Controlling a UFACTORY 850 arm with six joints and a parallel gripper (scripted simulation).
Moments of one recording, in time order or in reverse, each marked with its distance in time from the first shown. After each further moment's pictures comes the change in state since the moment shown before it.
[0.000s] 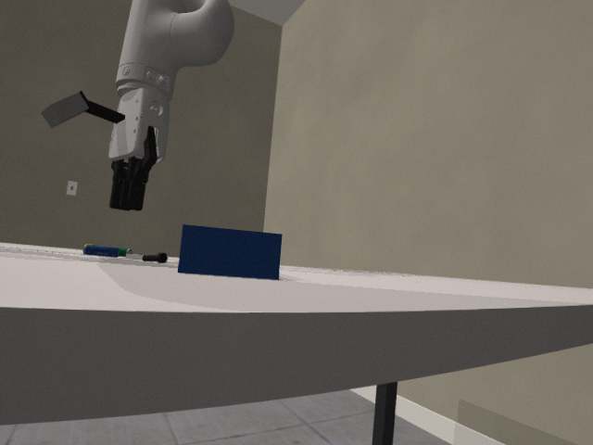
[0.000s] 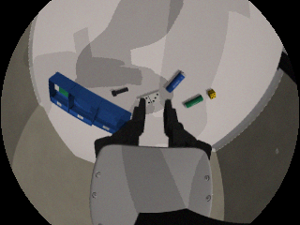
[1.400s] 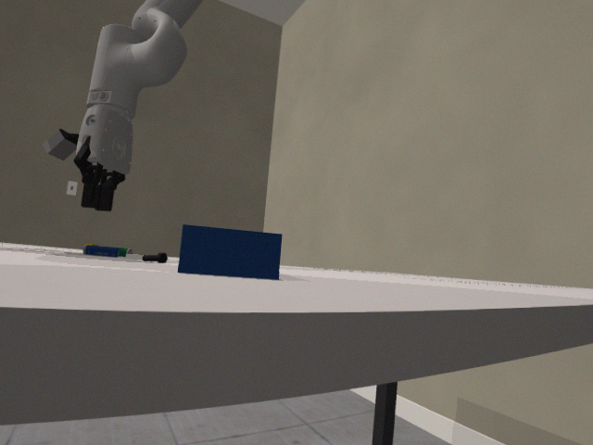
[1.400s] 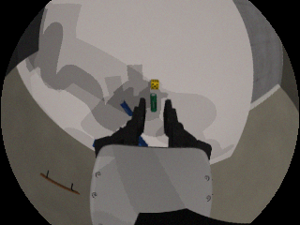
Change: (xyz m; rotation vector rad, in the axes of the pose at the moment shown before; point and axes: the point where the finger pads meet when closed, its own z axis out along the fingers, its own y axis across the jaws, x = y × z) arm -0.008 0.141 -0.002 0.035 -0.021 0.987
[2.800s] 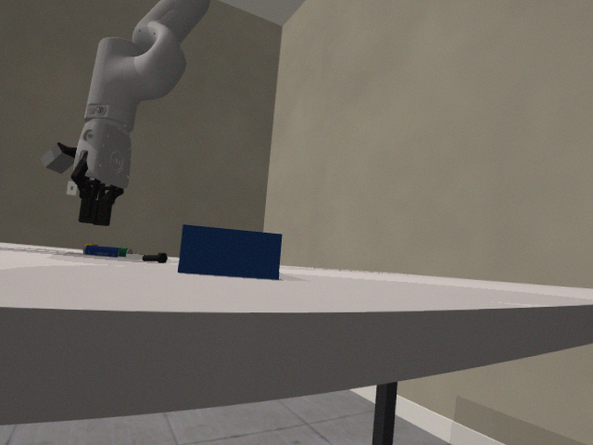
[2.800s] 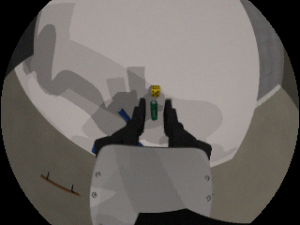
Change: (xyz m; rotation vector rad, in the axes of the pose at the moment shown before) arm 0.000 -0.001 0.027 0.001 0.006 0.008
